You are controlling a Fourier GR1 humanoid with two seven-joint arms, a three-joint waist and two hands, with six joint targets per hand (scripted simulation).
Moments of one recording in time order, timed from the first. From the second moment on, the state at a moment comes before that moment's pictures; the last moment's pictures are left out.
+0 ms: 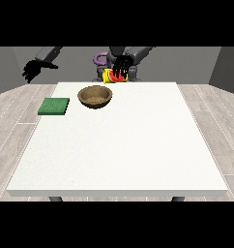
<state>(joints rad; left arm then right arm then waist) -0.77 0.00 -0.53 -0.88 -1.12 0.47 0.34 -0.38 -0.51 -0.40 -0.64 -0.20 0.37 -0.48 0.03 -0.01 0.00</state>
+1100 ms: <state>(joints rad) -0.92 0.01 -0.81 -0.90 -1.46 0.10 0.39 -0.50 -0.46 -0.36 -0.60 -0.19 0.34 -0.47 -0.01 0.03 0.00</state>
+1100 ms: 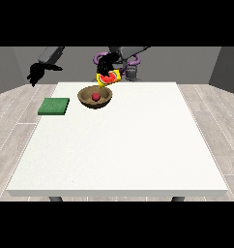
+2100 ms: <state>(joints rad) -0.82 0.09 -0.44 -1.11 -1.27 0.21 0.27 -0.47 -0.46 -0.38 -0.56 -0.23 0.34 -0.40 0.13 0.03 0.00</state>
